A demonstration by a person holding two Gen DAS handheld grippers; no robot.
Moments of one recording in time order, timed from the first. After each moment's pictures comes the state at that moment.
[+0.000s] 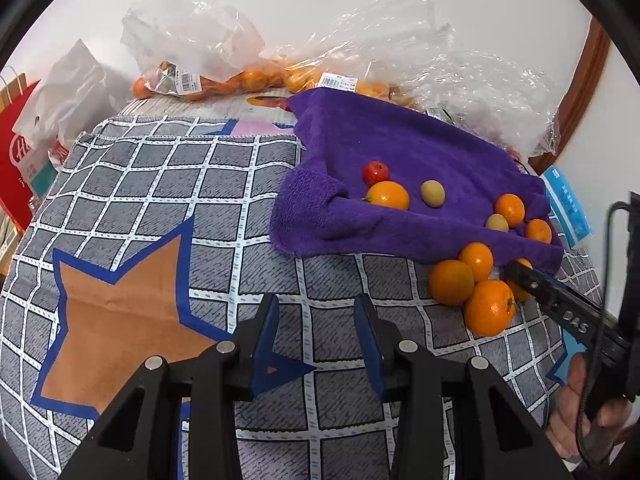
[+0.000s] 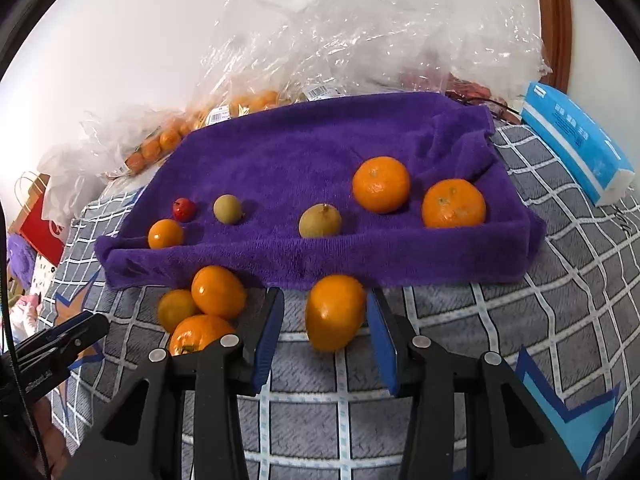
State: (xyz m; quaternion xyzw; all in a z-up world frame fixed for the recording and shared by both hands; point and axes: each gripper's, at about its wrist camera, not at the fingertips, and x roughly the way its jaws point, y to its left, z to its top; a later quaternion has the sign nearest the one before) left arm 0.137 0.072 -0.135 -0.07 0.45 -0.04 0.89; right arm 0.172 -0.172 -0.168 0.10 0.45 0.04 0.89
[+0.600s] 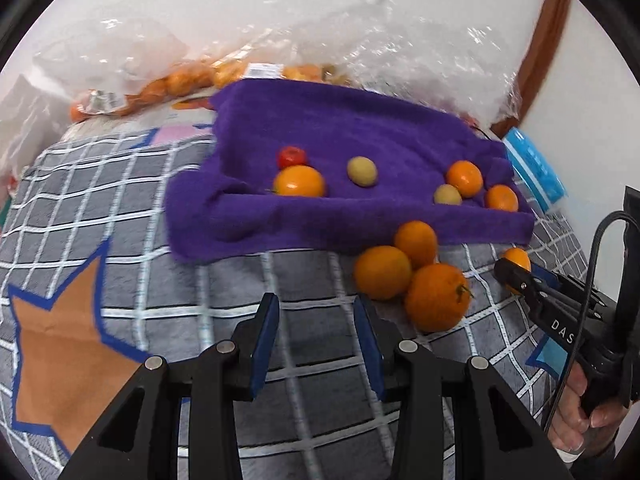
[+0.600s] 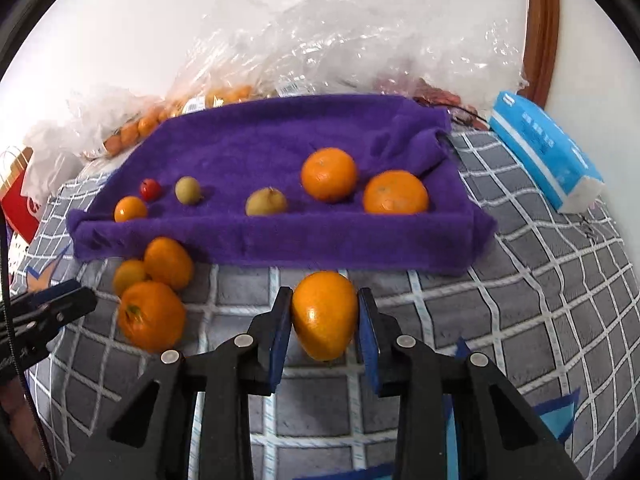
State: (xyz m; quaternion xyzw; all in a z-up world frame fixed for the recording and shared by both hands) left arm 0.148 0.019 -0.142 -0.03 0.46 -0.11 0.88; right arm 0.146 -0.201 -0.173 0.05 0.44 0.02 0.90
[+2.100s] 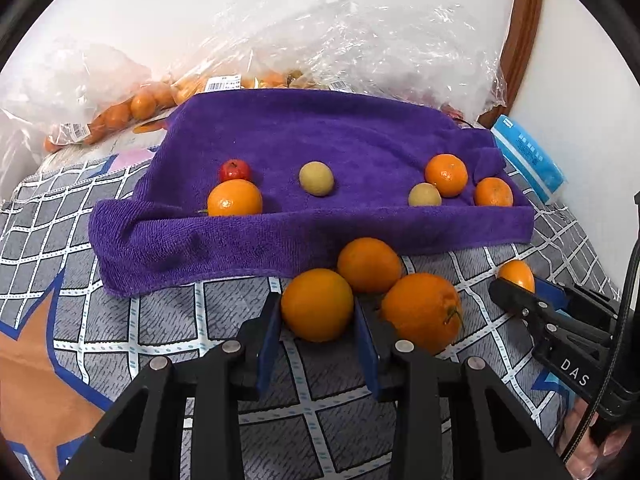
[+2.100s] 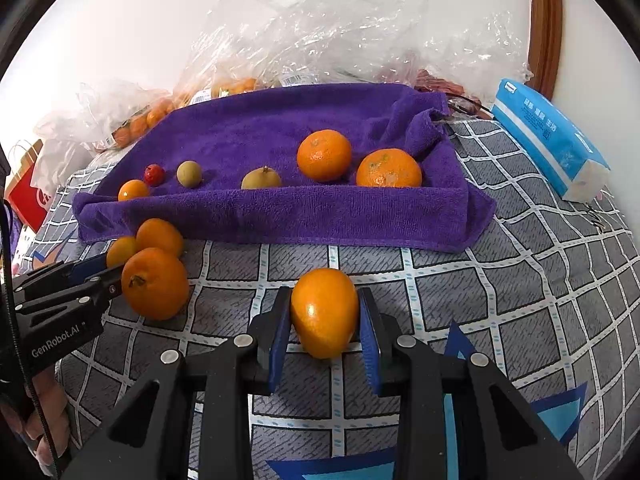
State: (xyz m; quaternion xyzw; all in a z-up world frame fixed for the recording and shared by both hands) left arm 0.158 -0.018 -0.153 0.00 0.43 -0.12 0.90; right arm 0.140 -0.207 -0.180 0.06 0.44 0.04 0.90
